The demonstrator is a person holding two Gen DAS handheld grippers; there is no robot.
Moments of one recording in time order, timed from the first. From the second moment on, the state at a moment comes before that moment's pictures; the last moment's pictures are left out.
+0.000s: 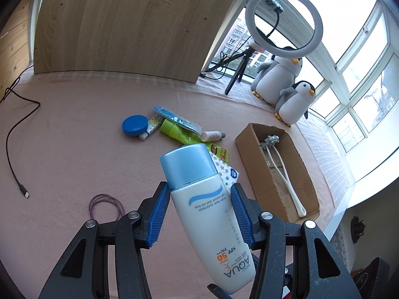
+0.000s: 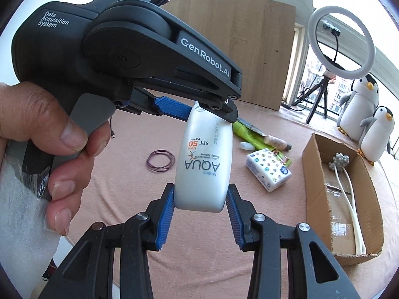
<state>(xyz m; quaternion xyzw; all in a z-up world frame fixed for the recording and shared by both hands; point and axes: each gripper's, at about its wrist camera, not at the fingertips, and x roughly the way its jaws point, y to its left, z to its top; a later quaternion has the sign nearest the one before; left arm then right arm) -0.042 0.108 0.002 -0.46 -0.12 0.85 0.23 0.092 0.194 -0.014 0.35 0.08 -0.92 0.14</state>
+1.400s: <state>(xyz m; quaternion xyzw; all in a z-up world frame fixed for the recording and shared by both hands) -0.101 0.261 -0.002 -0.44 -0.02 0.85 0.28 0.058 0.362 -0.005 0.37 0.01 -0.93 -0.04</state>
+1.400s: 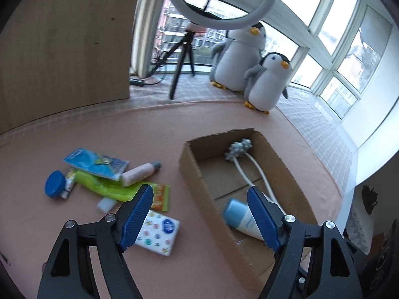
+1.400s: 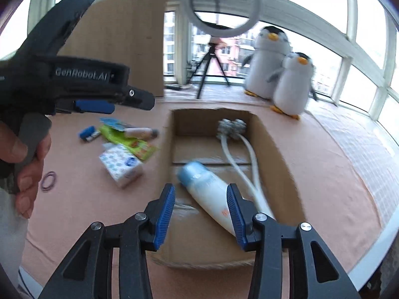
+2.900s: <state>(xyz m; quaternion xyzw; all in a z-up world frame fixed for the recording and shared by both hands) 0.010 -0.043 -0.049 -0.46 -0.18 0.87 0.09 0.024 0.172 -0.086 0.48 0.10 -0.85 0.17</state>
